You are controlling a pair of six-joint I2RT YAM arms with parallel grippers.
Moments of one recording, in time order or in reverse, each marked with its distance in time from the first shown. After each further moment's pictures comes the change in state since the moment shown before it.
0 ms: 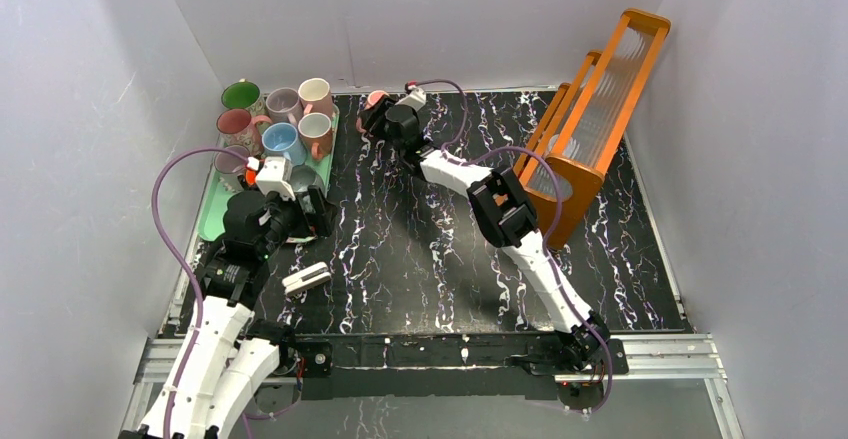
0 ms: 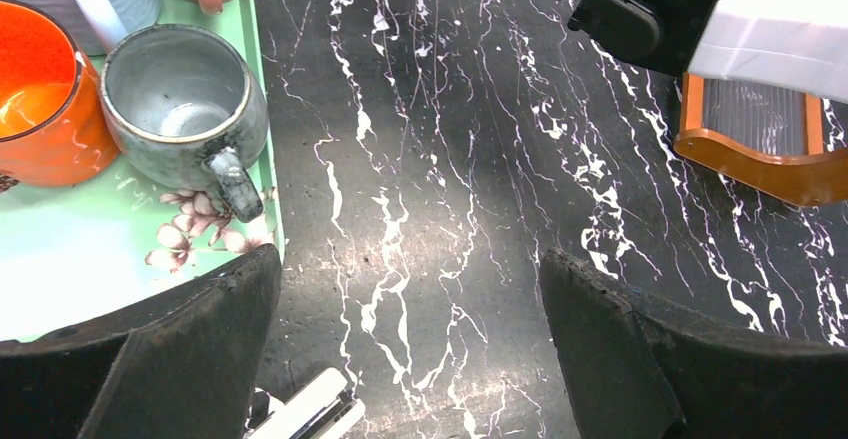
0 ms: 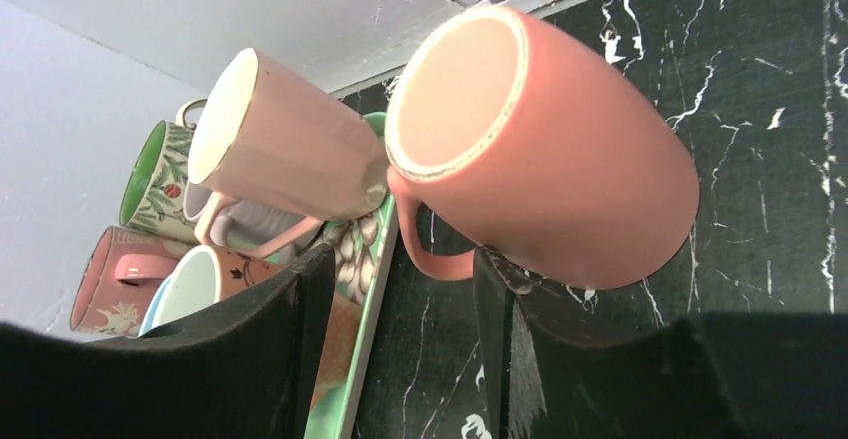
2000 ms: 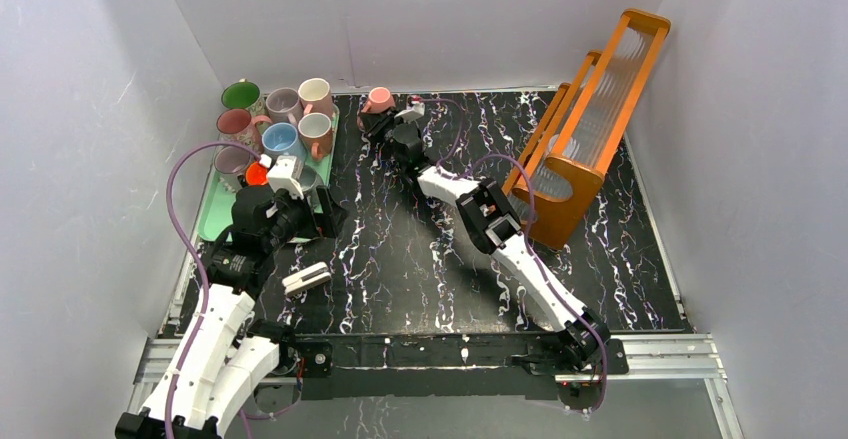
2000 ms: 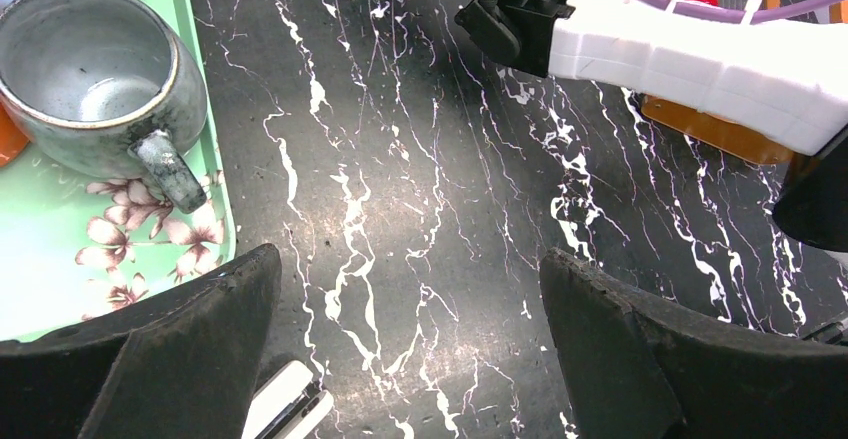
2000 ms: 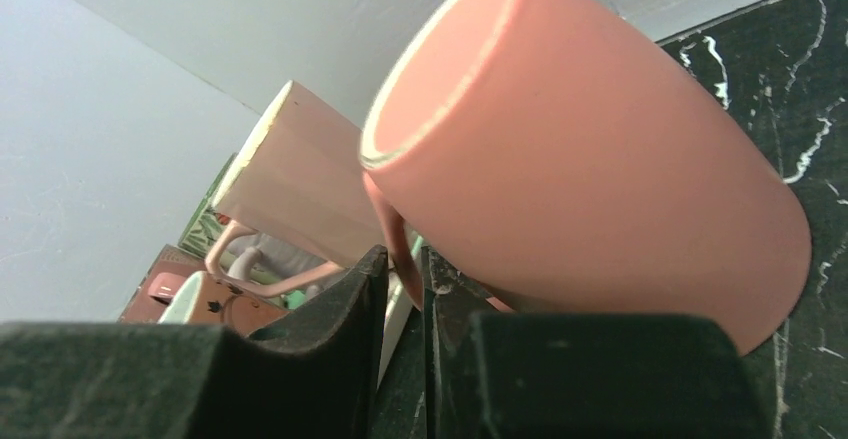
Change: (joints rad) left arm -0.013 0.076 -0.001 0.010 0.098 -0.023; right arm -0.029 0.320 0.255 0.342 -0.077 0.041
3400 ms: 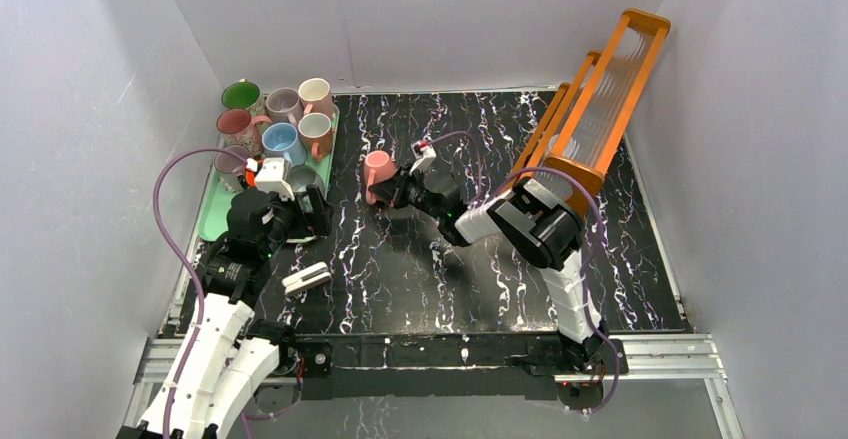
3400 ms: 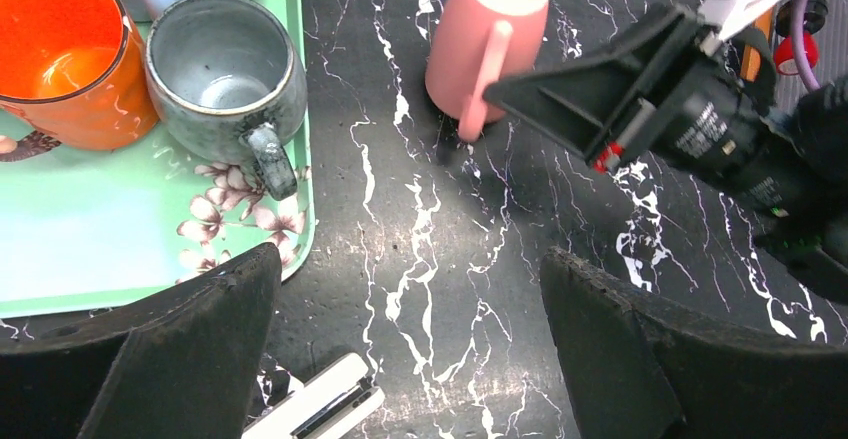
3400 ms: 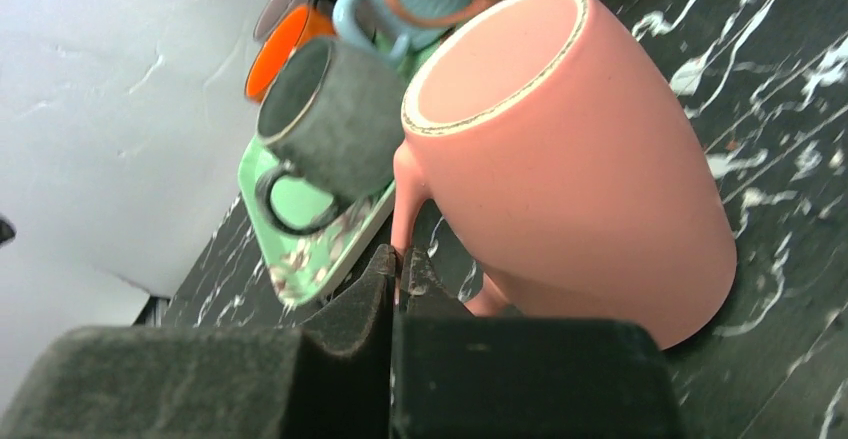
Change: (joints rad) left arm 0.000 -0.053 0.000 -0.039 -0.185 0.012; right arm 0.105 -0.780 -1.322 0.381 -0.327 -0.135
